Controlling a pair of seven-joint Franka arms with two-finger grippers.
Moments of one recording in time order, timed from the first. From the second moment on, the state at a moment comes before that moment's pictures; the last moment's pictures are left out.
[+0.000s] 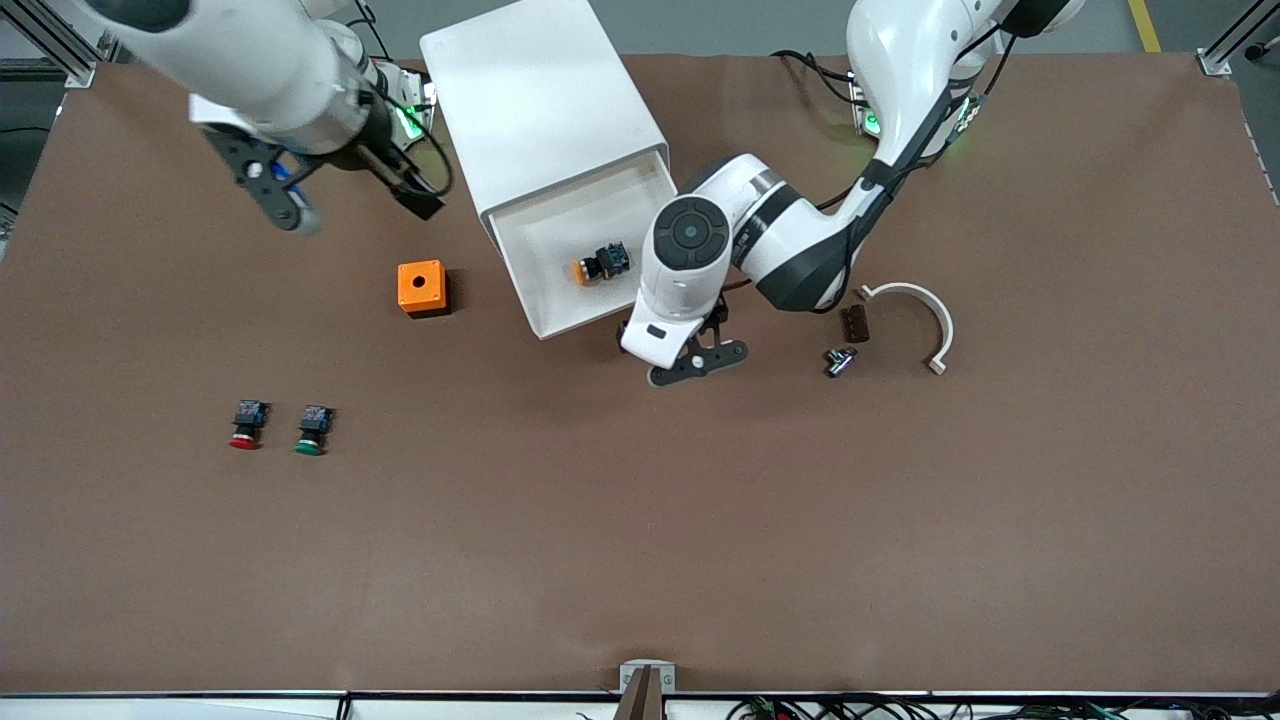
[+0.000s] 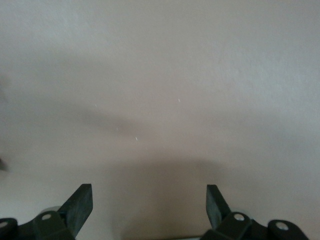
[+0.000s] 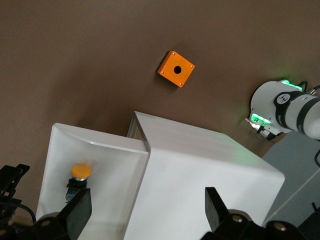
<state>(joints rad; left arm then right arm) -0.52 0.63 -0.32 -1.40 0.08 1.96 -1.11 0.55 0.14 -0.16 -1.31 0.22 1.17 1.30</state>
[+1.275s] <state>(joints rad) -0.60 0.63 -0.48 -1.45 -0.03 1.96 -1.27 0.12 0.06 -0.18 -1.48 0.01 1.34 0.15</state>
